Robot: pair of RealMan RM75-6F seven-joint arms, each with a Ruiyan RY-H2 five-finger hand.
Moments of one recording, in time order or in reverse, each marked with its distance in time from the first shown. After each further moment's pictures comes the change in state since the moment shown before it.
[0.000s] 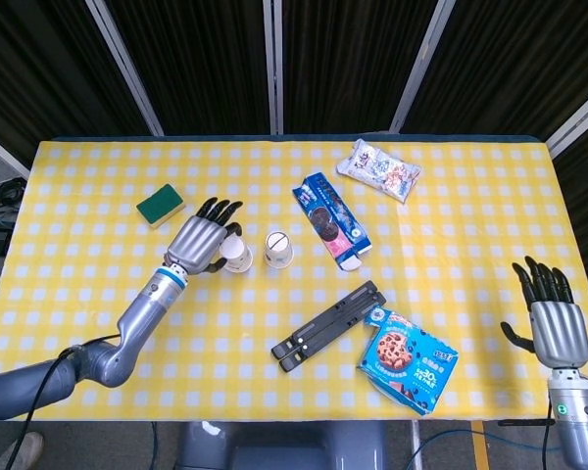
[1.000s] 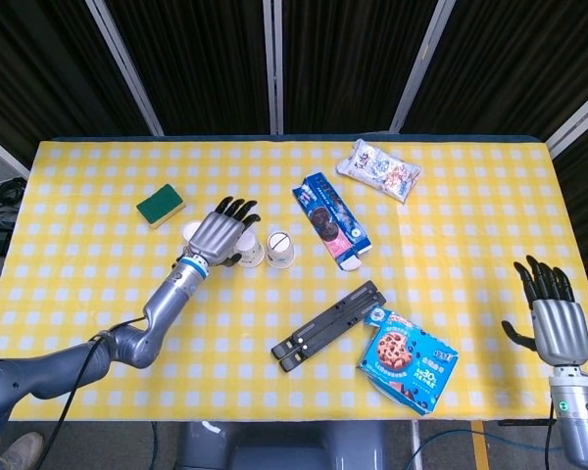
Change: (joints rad) left arm -0.118 -0.106 0.044 0.184 -0.074 -0.051 -0.053; right arm 0.007 0.000 0.000 0.012 0.010 -0.015 0.023
